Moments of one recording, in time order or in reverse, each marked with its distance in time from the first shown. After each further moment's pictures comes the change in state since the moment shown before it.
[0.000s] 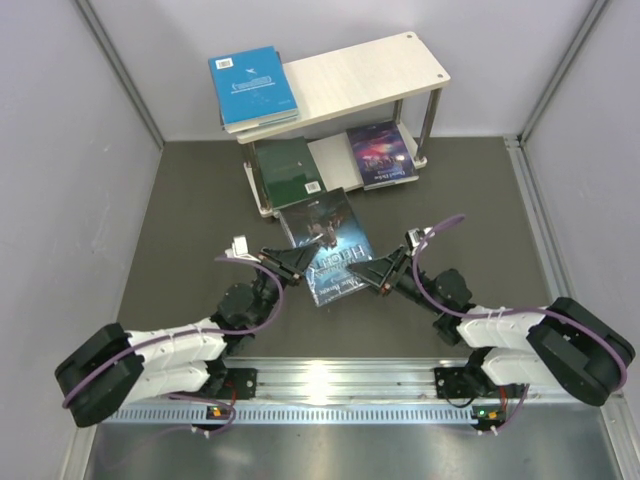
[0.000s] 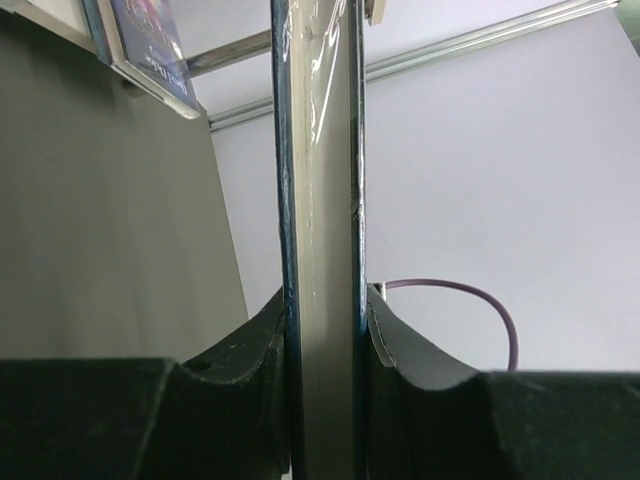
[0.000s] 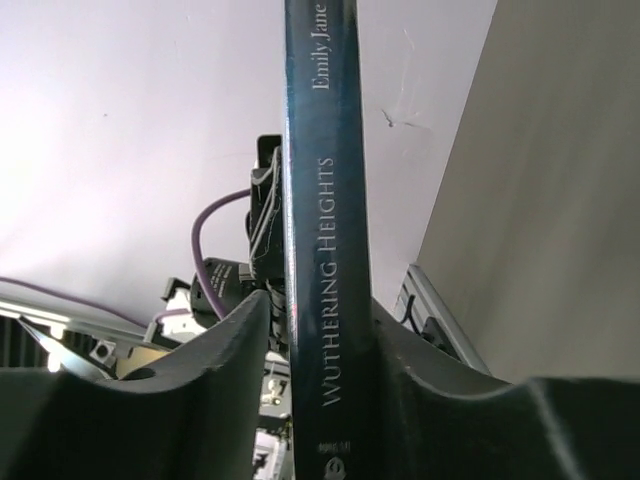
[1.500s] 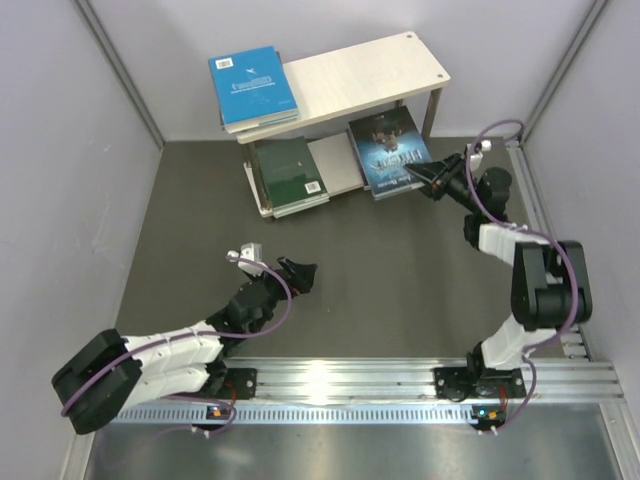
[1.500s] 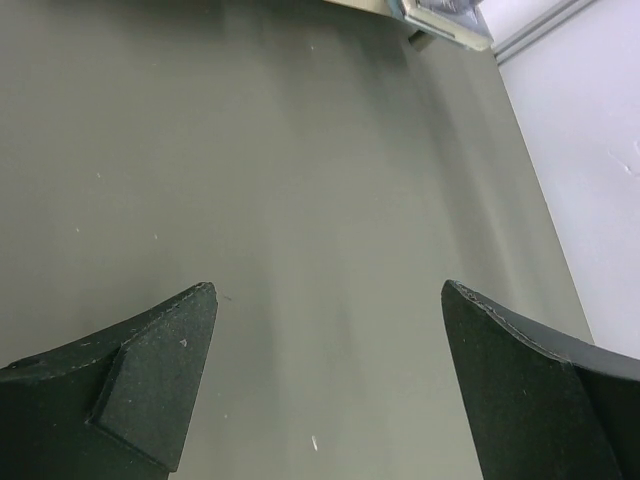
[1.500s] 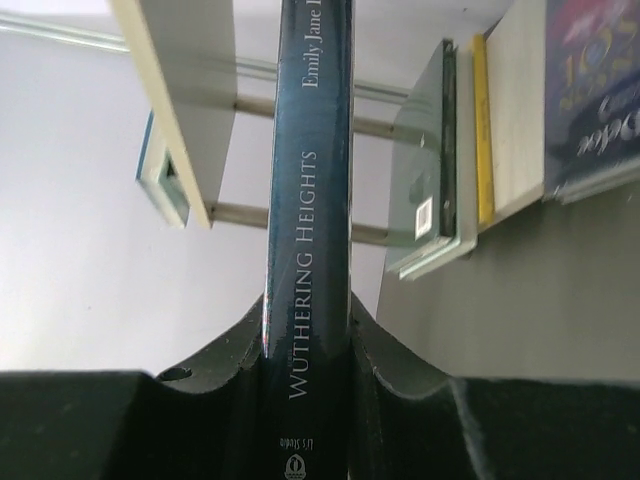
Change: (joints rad) left arm 0.039 -0.016 -0.041 -0.378 -0.066 0.440; right arm -0.753 0.364 0.609 -0.340 -0.518 0.012
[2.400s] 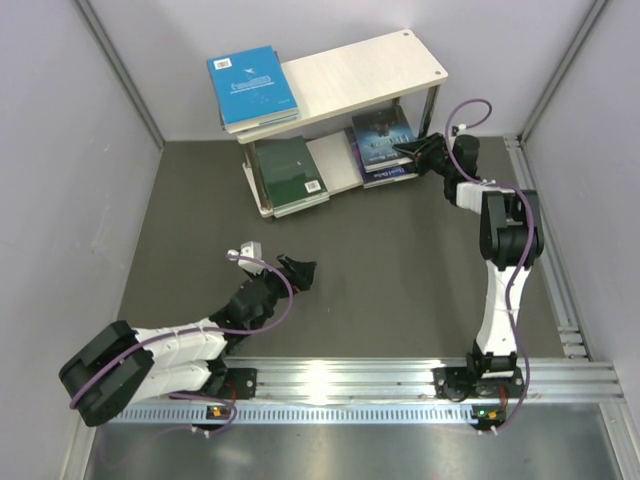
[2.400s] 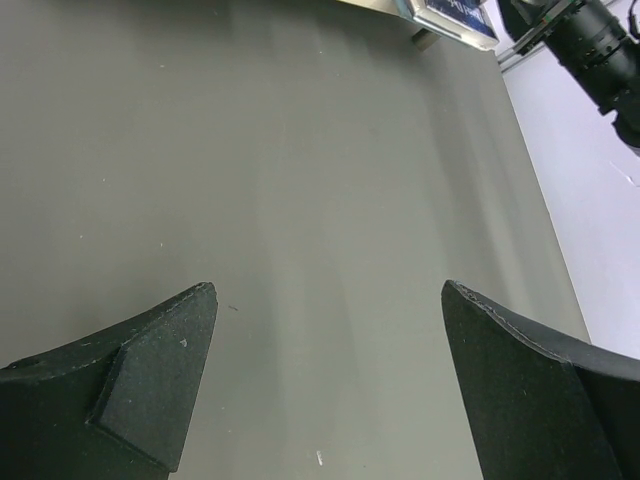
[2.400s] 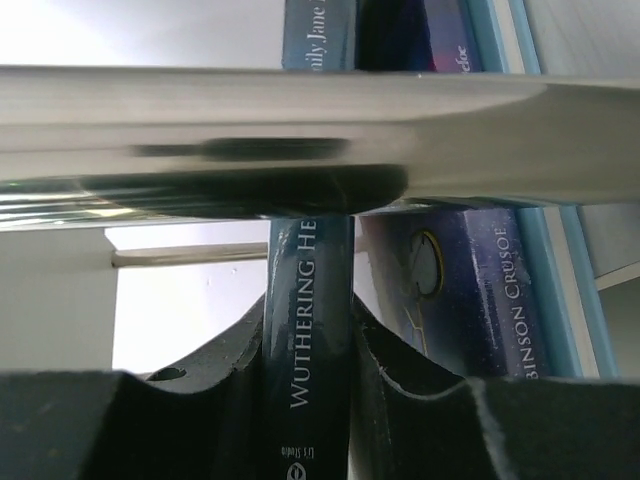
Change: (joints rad) left arm 0.037 0.080 -0.006 0.090 0.023 -0.013; right arm 0.025 0.626 0.663 -0.283 0.097 -0.075
